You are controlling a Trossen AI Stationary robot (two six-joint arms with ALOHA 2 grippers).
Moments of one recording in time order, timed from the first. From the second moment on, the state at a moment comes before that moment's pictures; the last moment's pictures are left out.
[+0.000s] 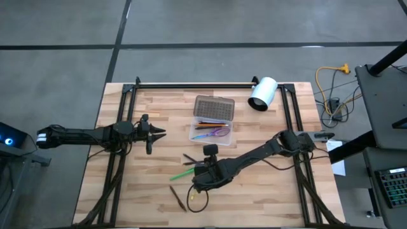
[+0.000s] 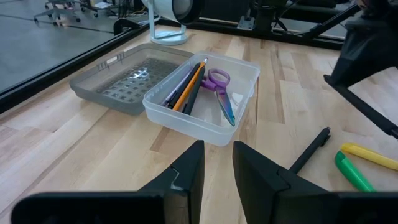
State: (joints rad) left arm 0.08 0.37 0.03 0.01 -0.14 -0.11; right arm 0.39 2.25 1.91 -1.07 0.58 0.21
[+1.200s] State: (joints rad) left arm 0.08 0.37 0.03 0.01 -0.14 -0.11; right arm 0.22 2.17 1.81 -1.20 0.76 0.47
